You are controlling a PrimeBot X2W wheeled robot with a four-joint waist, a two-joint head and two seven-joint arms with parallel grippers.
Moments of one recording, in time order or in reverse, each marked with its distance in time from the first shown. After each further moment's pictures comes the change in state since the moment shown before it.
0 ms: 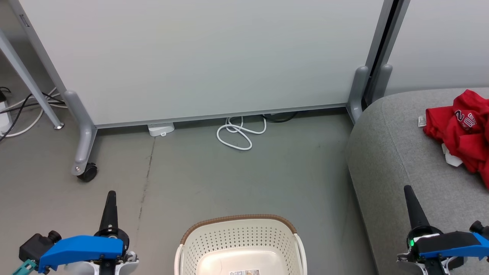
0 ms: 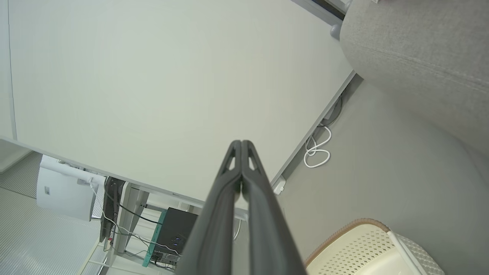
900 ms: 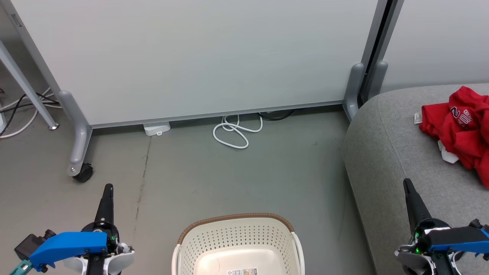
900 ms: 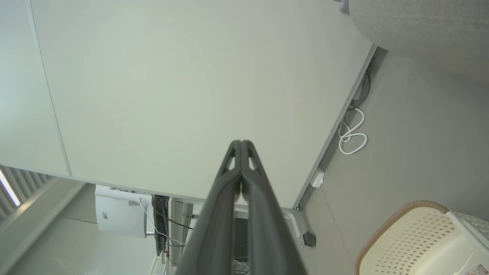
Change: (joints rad) left arm -0.022 -0.004 0.032 -0.013 -0.240 -0.010 0.060; right arm -0.023 0.000 -0.006 -0.005 0.246 0.000 0.058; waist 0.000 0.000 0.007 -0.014
